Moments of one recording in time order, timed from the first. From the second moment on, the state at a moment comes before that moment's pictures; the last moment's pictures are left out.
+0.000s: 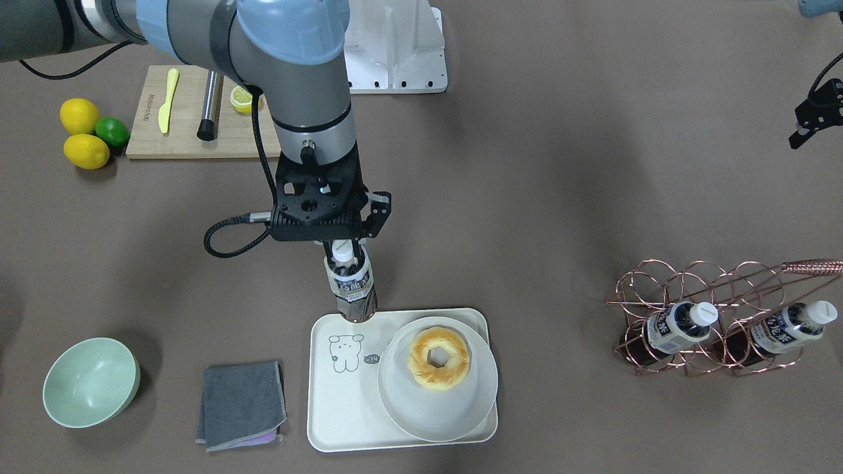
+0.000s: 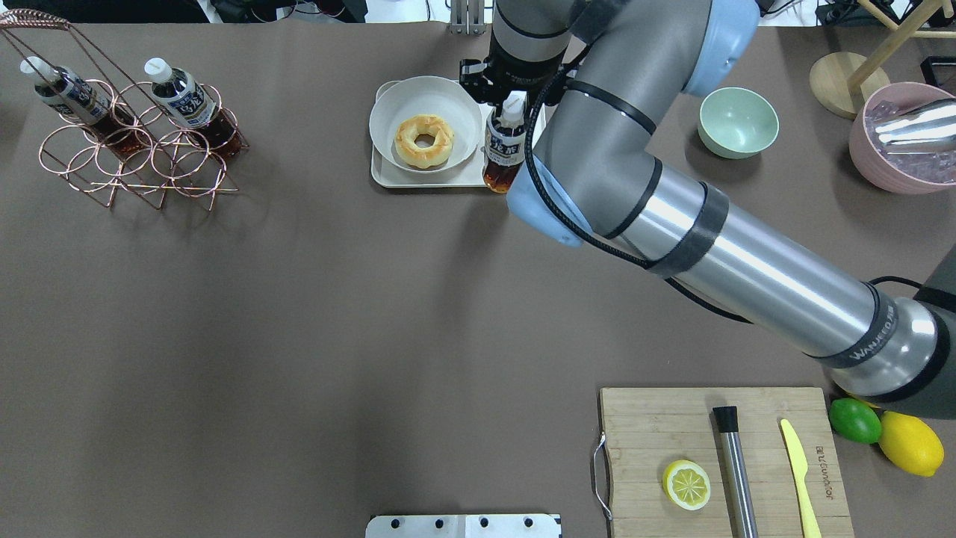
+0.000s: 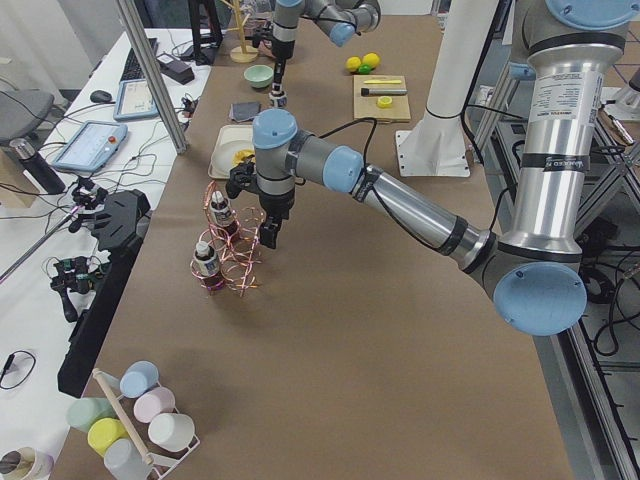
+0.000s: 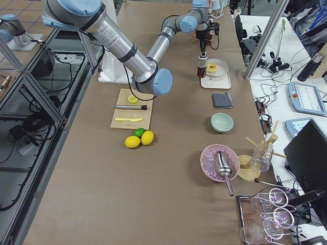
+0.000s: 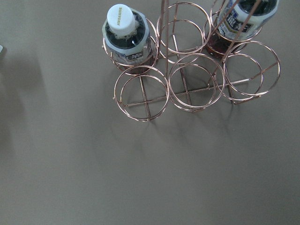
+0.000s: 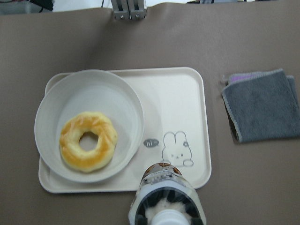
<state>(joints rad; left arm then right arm) -1.39 -1.64 -2.03 -1.37 -2.33 -0.11 0.79 -0.60 1.54 -1.73 1.90 1.05</state>
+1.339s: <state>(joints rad) -1.39 -1.64 -2.05 -1.37 -2.36 -0.12 0.88 -0.47 1.13 -1.51 1.93 0.93</state>
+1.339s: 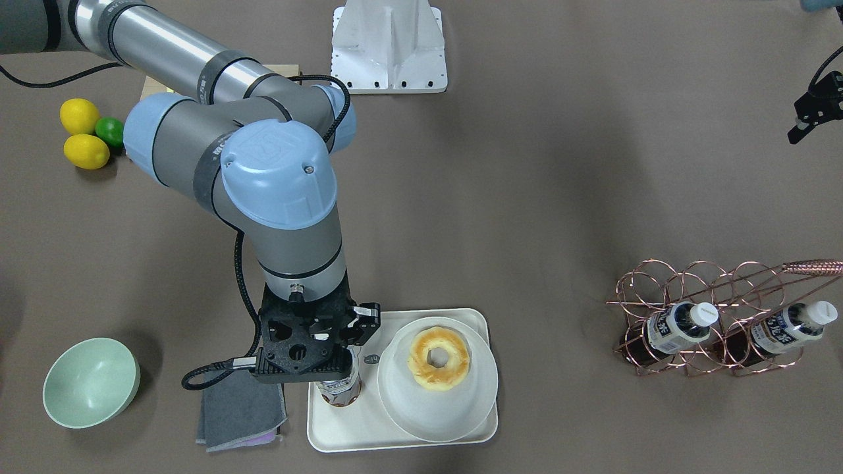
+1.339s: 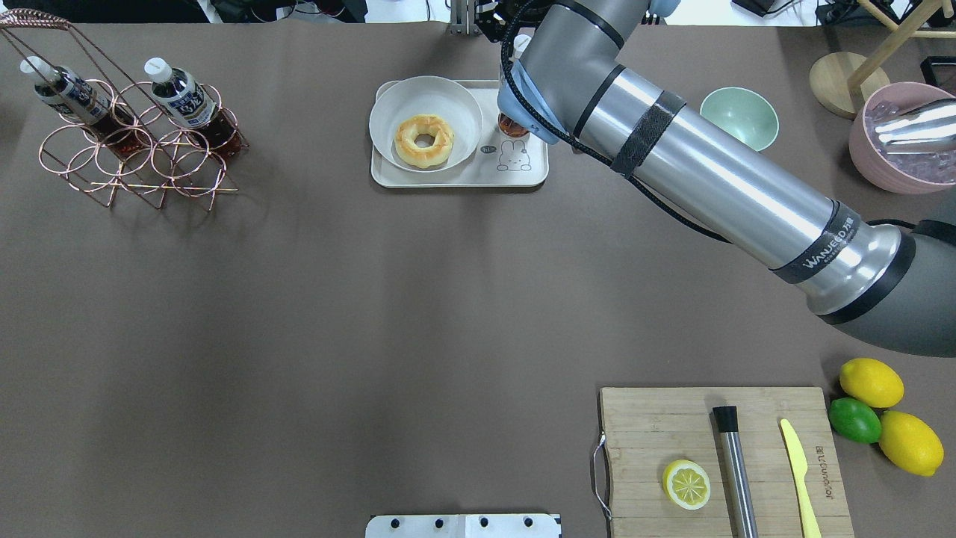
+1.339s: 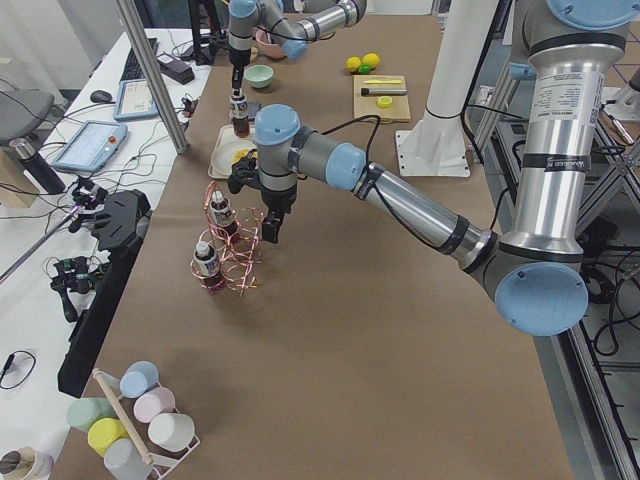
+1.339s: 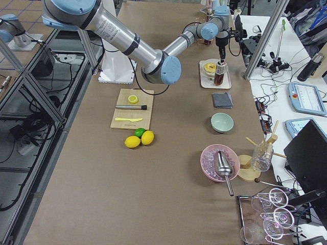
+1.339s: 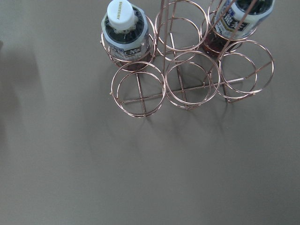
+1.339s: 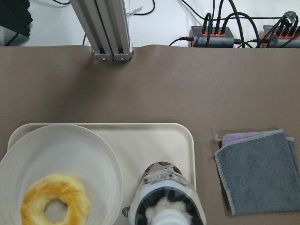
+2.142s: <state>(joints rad) -1.40 -1.64 -2.05 -1.37 -2.38 -0.12 0.90 -0.48 1.15 -1.51 1.98 0.97</state>
